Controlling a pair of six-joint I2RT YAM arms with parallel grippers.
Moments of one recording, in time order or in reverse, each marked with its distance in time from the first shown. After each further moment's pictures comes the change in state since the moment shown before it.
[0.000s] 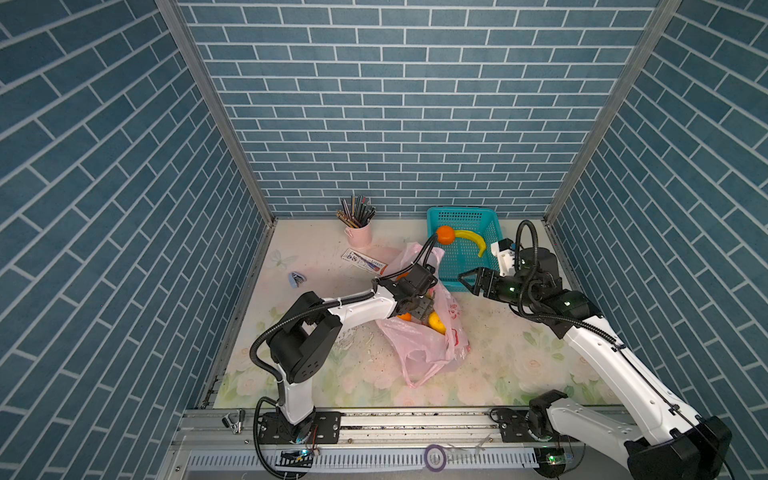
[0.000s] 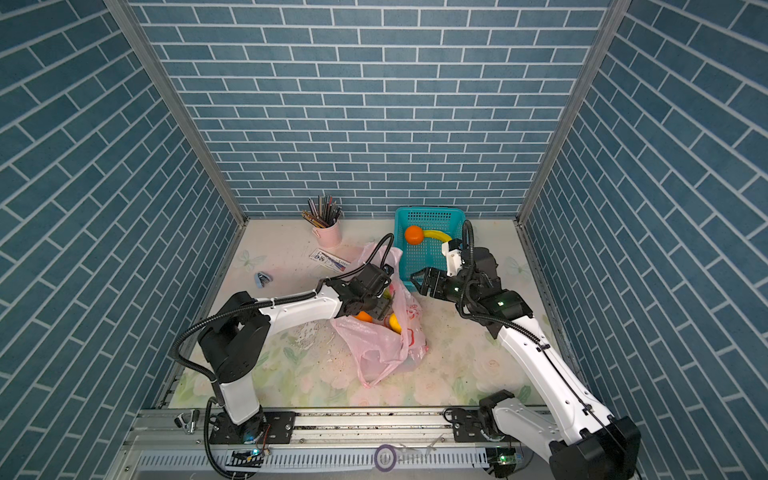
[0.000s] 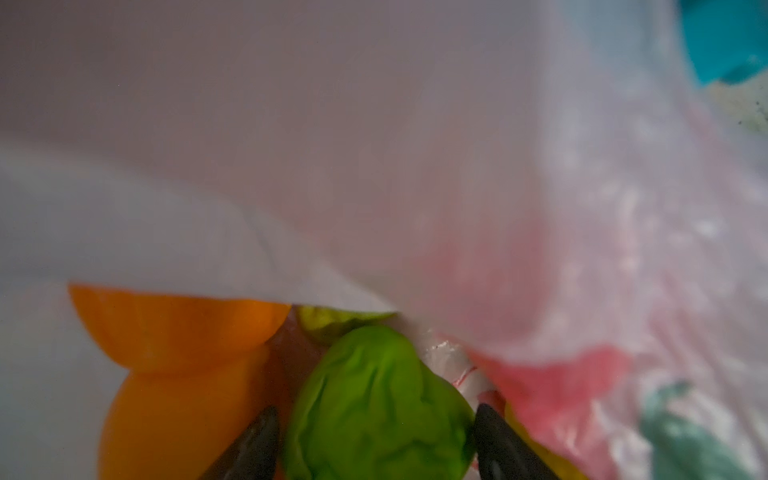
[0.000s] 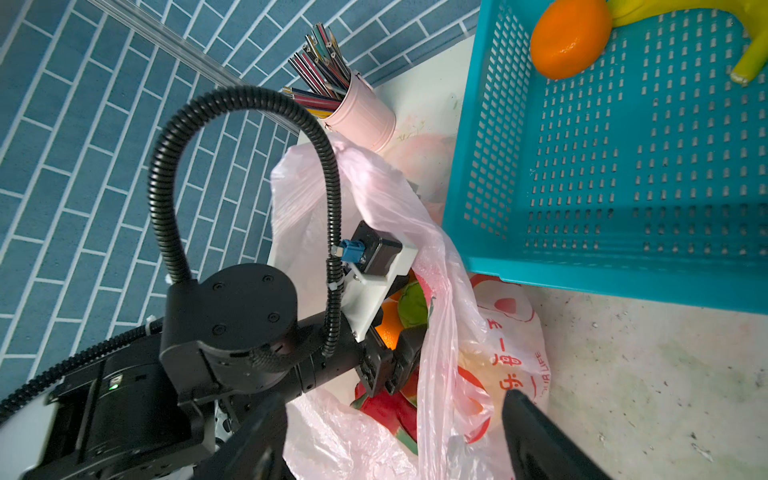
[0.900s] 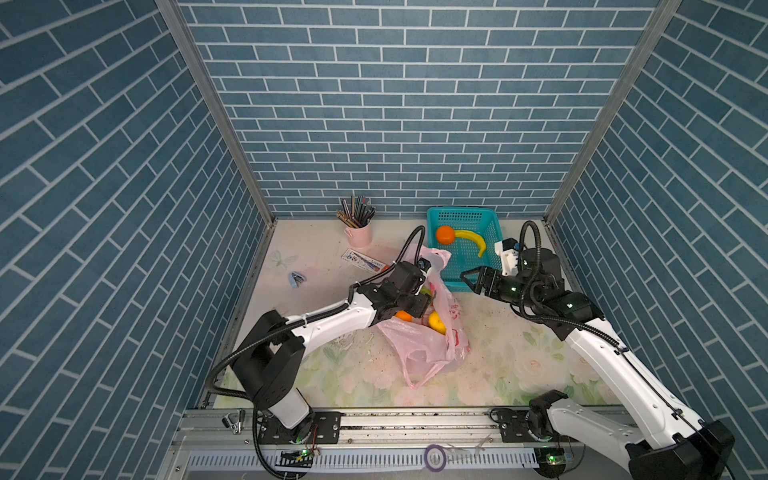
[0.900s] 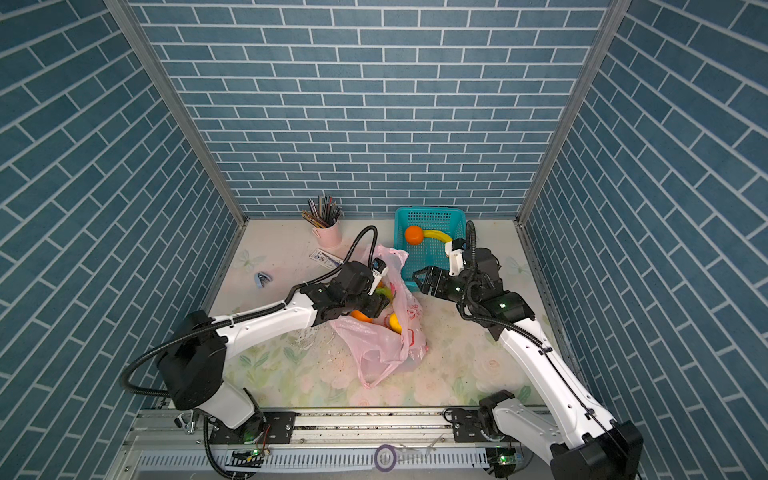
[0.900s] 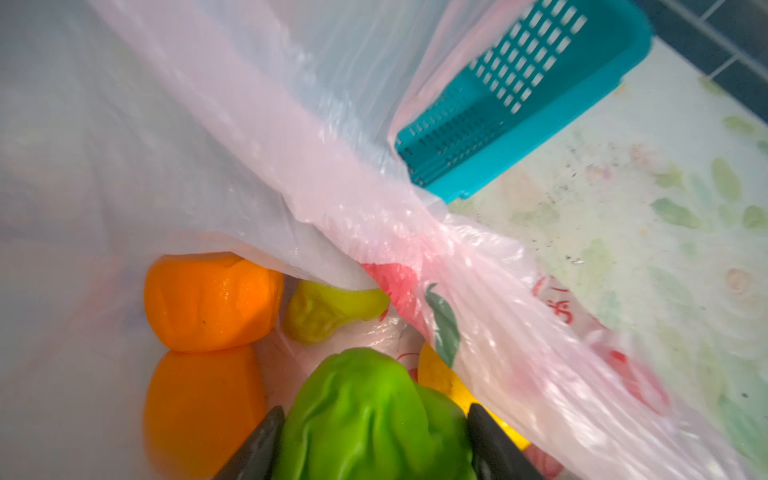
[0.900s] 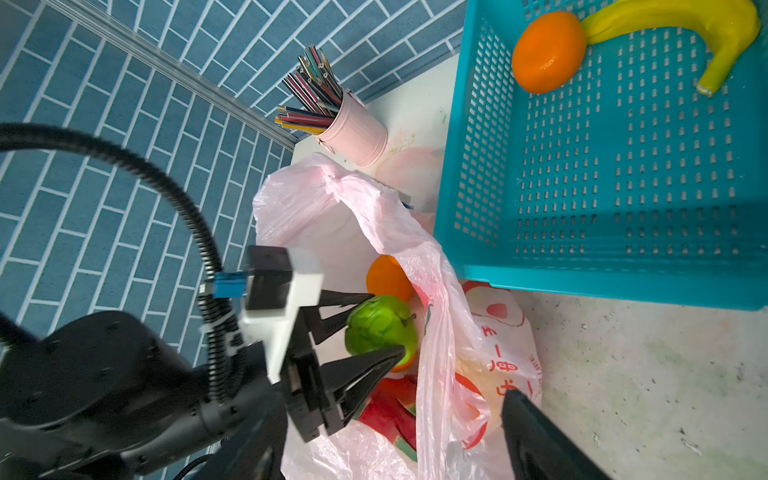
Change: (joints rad) left arm 0.007 -0.282 -0.153 0.124 0.150 -0.017; right arm 0.000 -0.019 0.002 0.000 0.040 0.027
